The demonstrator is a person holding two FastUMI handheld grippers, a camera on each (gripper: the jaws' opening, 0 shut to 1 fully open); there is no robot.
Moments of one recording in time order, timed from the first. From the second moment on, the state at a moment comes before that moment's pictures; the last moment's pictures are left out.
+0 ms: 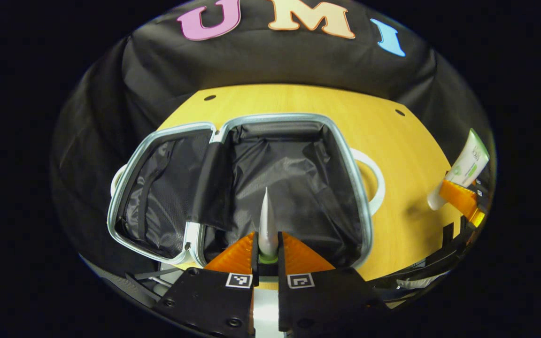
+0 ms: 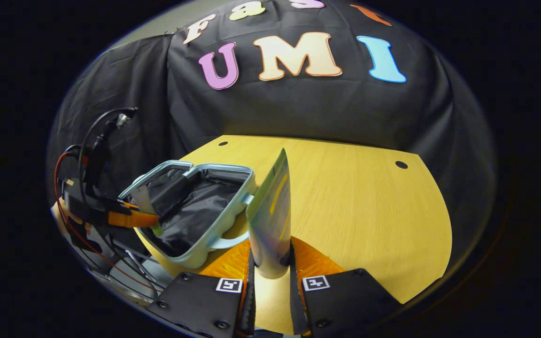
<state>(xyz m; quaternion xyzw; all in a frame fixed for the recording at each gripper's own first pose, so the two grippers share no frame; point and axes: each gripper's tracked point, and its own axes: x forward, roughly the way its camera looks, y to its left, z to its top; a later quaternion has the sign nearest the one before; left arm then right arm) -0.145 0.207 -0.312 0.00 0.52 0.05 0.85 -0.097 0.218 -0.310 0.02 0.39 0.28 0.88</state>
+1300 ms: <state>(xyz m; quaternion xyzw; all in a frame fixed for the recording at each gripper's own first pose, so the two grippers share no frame) -0.084 0.248 -0.300 -0.06 0.45 -0.03 0.89 -0.156 0.382 -0.352 0.06 0.54 0.32 0.77</state>
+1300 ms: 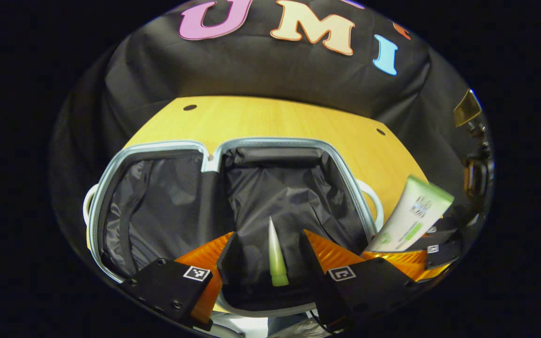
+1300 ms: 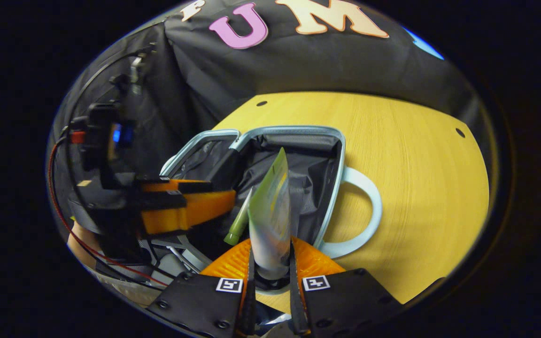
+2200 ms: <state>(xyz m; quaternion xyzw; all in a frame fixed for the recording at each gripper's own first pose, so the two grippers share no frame) -0.116 0.508 -0.258 -0.08 0.40 0.22 0.89 -0.097 0.407 -0.323 0.13 0.47 0.29 0.82</state>
